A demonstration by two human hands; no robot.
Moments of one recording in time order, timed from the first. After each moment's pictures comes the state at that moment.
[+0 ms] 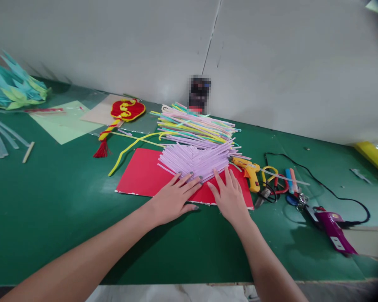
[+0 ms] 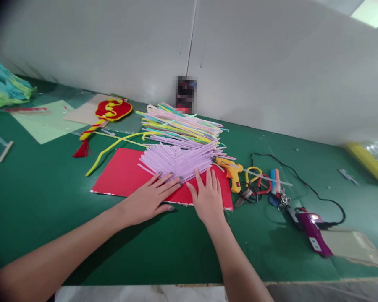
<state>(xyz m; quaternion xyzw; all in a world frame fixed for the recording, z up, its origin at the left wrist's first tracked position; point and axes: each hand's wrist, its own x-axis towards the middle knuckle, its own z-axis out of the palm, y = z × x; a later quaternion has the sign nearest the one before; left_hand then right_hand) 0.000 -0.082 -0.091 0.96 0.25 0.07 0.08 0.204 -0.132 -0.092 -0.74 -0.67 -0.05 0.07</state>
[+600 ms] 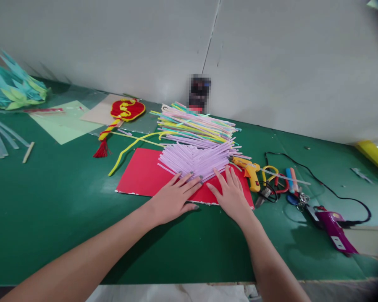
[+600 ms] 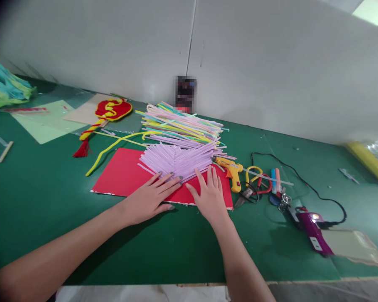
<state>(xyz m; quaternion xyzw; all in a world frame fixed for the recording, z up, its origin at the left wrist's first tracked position) 0.000 -0.083 -0.089 0.96 0.26 0.07 0.08 0.218 -0.128 -0.101 -0.72 -0.68 -0.01 0.11</state>
